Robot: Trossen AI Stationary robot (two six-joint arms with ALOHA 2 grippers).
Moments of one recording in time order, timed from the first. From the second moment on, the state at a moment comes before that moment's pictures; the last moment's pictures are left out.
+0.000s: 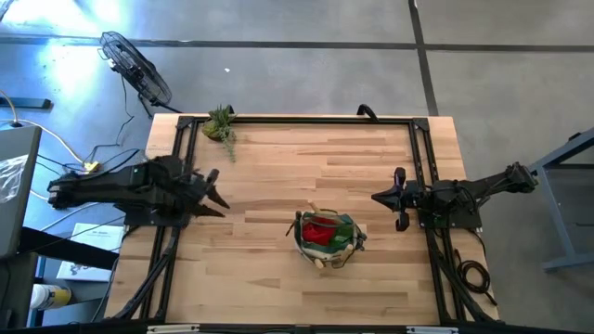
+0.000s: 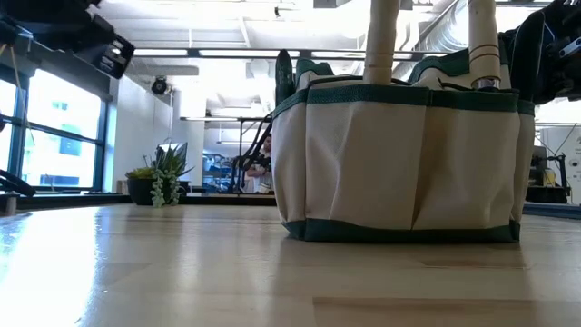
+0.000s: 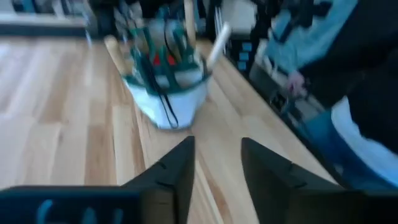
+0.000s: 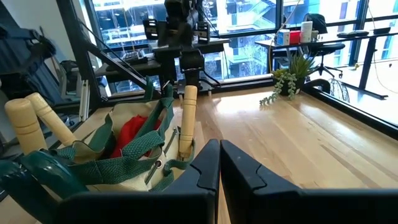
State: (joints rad) left arm 0.09 0.37 0.43 -0.37 0.47 0.01; right arm 0.27 0.11 0.01 0.07 0.34 0.13
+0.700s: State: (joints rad) left arm 0.09 0.10 0.12 0.01 0.25 -0.17; right arm 0.27 0.11 0.01 0.07 0.34 0.13
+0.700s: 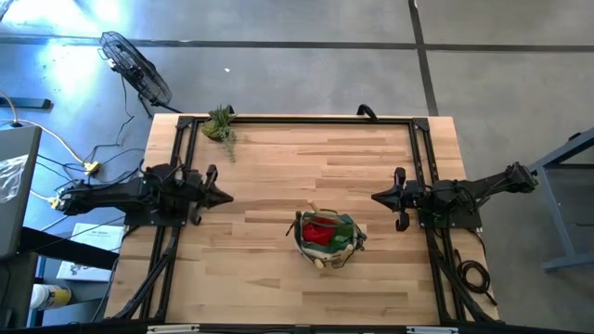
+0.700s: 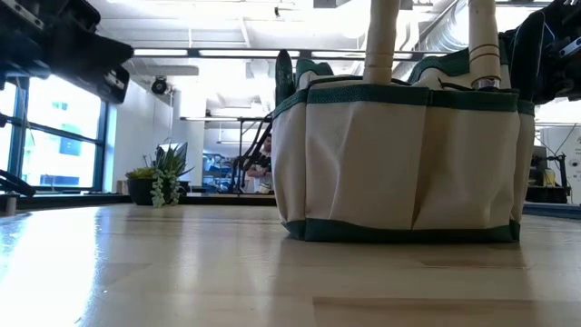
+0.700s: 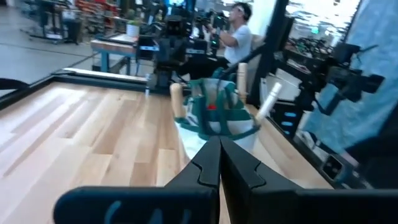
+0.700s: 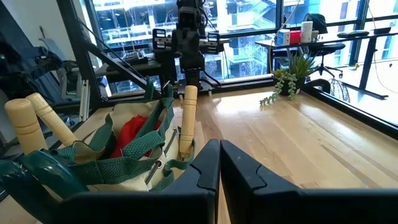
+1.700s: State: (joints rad) left arm 0.09 0.10 0.03 0.01 -0.12 -0.16; right arm 0.27 0.11 0.01 0.07 0.34 0.13
